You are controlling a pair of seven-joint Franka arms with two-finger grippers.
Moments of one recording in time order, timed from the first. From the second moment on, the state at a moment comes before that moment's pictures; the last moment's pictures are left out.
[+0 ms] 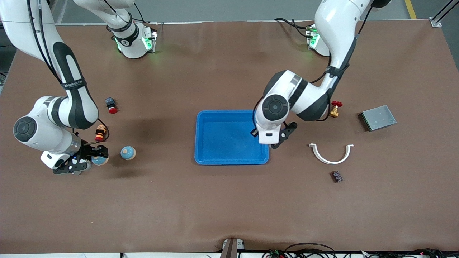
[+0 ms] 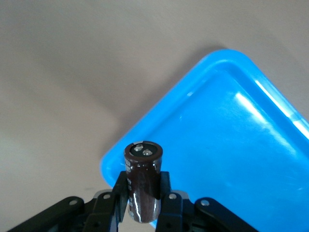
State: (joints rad) left arm -0.52 0.60 -0.14 -1.52 -0.04 1.96 -1.42; right arm -0.03 0.49 -0.05 -1.86 0.08 2.37 -0.29
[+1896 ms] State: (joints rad) left arm -0.58 0.77 -0.14 -1.52 -0.04 2.11 -1.50; right arm 0.63 0.37 0.00 -1.91 0.12 2.32 0.94
